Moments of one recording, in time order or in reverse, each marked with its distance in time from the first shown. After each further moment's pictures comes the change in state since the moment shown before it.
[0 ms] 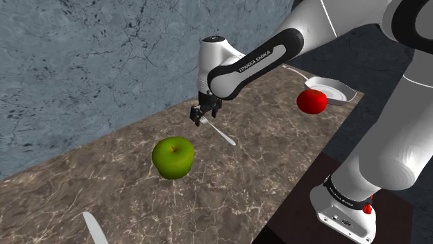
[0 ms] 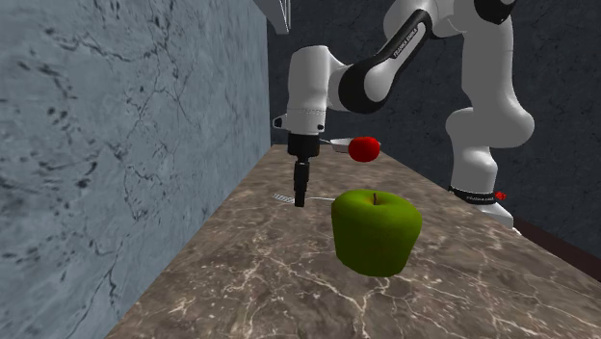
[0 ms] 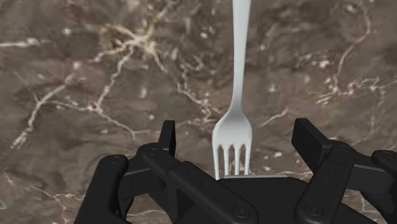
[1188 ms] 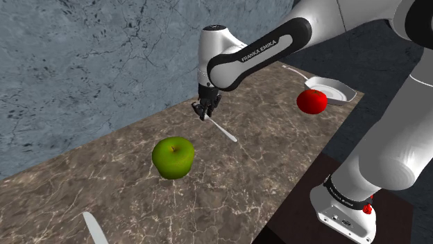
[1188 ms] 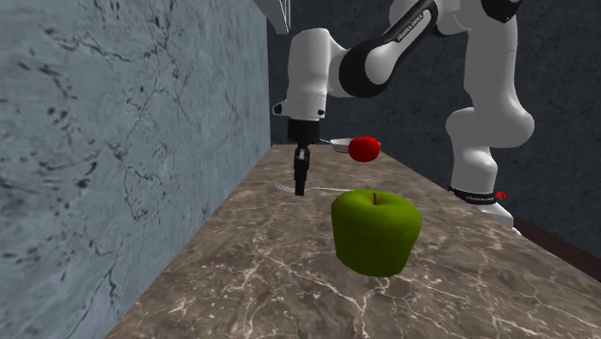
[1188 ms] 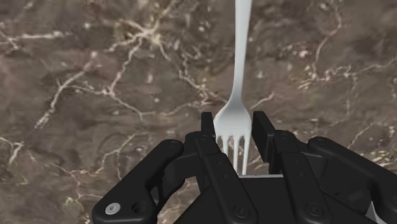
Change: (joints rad) arm -0.003 -0.049 0.004 0.025 0.022 -0.072 -0.015
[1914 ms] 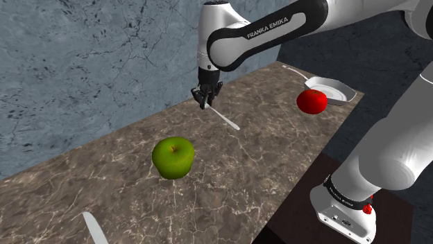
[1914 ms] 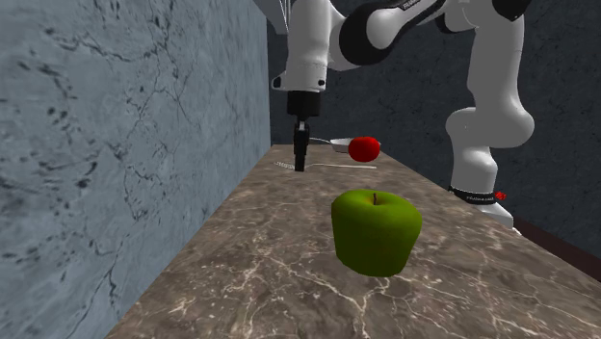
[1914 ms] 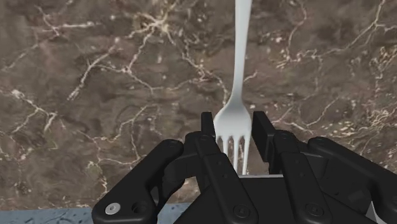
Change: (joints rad) arm -0.005 -0.074 0.001 0.072 0.031 -0.143 -0.024
